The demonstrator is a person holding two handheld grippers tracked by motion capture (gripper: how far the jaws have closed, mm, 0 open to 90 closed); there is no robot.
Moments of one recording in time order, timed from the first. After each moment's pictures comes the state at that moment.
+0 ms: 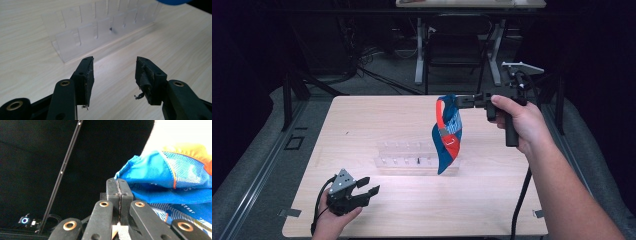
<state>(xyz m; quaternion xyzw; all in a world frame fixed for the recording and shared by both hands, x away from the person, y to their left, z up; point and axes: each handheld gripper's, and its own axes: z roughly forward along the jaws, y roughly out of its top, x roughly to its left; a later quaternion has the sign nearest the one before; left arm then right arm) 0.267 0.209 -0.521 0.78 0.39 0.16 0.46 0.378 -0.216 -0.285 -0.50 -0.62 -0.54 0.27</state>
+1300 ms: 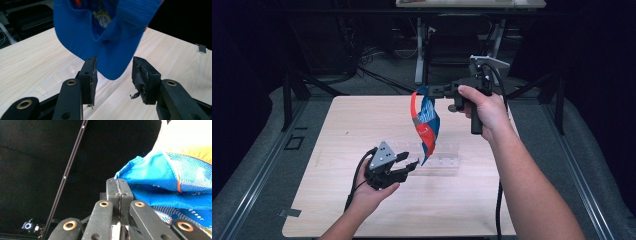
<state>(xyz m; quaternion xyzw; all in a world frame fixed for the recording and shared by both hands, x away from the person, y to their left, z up) 0.300 0.106 -0.455 0.80 0.29 0.18 0.49 0.415 -0.159 -0.295 -0.50 -0.61 -0.55 0.28</state>
